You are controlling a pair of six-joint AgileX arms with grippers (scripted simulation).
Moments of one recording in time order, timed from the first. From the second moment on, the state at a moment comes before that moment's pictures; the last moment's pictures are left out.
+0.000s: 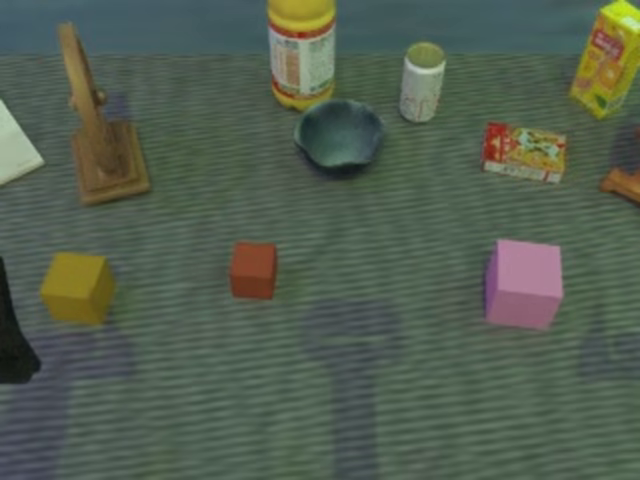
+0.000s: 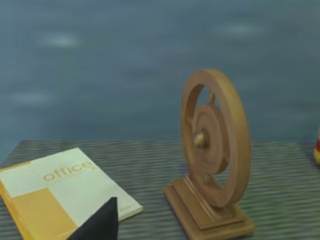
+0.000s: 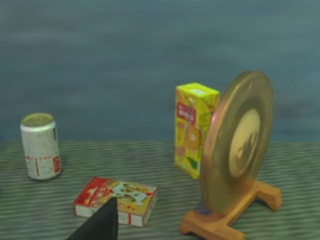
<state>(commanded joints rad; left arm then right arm) 0.00 0.00 0.00 0.00 0.00 0.00 0.00 0.00 0.00 0.00 0.00 0.00</state>
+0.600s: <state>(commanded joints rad) -0.09 0.38 0.35 -0.22 0.00 -0.07 0.00 0.00 0.00 0.00 0.00 0.00</state>
